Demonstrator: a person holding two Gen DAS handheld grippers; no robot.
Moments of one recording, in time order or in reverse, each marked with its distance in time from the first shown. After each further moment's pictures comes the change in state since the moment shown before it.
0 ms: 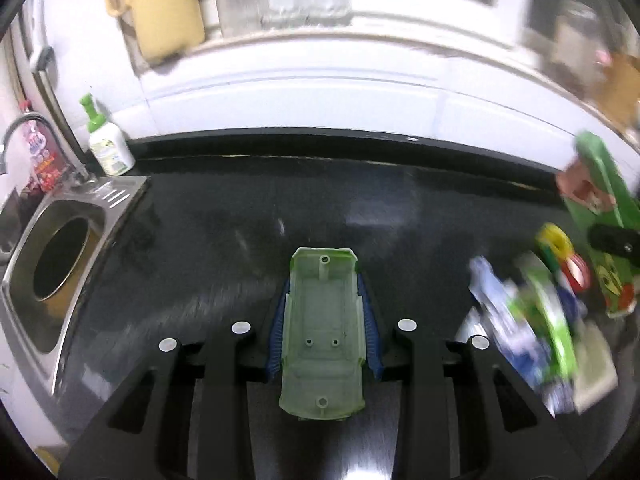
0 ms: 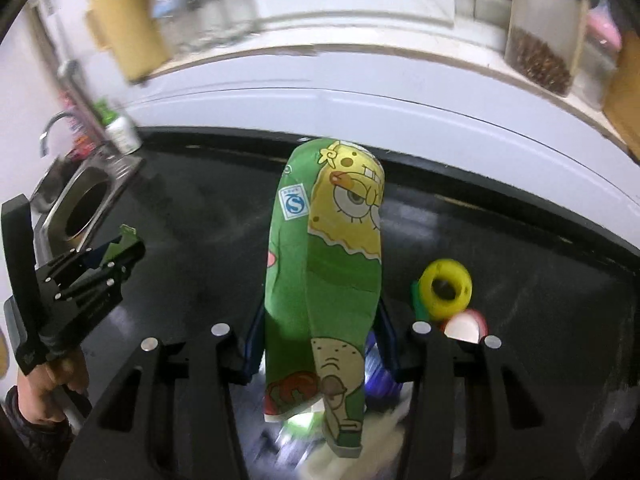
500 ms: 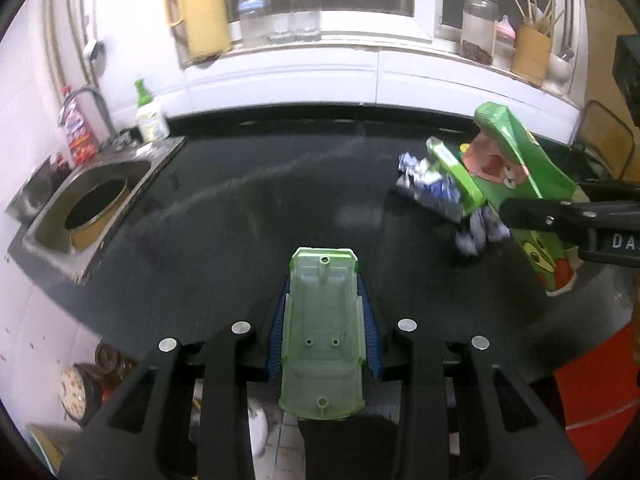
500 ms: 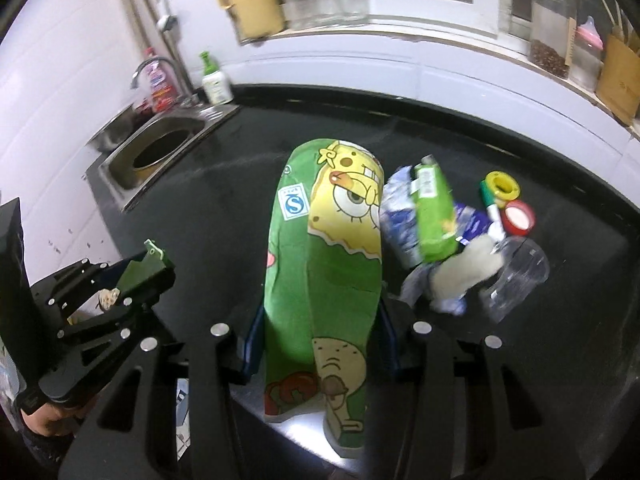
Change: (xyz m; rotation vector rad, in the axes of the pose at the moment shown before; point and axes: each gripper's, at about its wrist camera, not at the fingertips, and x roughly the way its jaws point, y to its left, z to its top) left arm -0.145 -0.006 -0.172 0.020 -0.070 -0.027; right arm -0.073 0.097 -0.156 -0.118 -0.046 0.113
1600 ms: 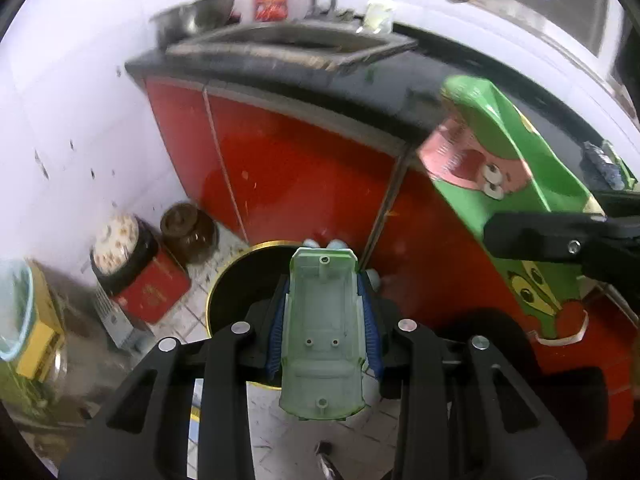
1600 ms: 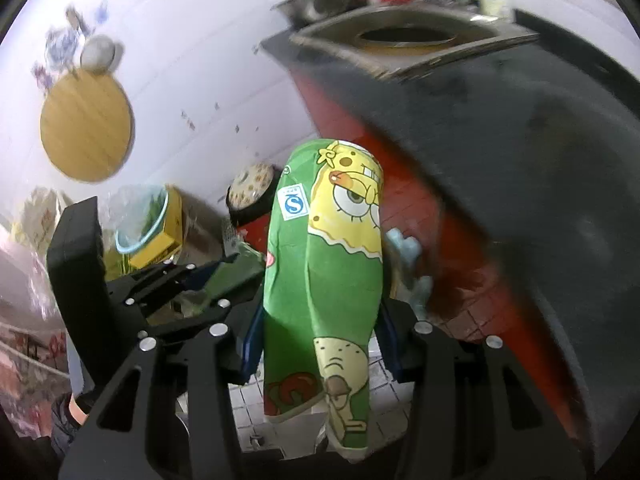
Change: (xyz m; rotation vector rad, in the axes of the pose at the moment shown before) left arm -0.029 0.255 -0.226 -0.431 0.118 0.234; right arm 0.155 0.335 -0.078 -0.377 0.252 0.488
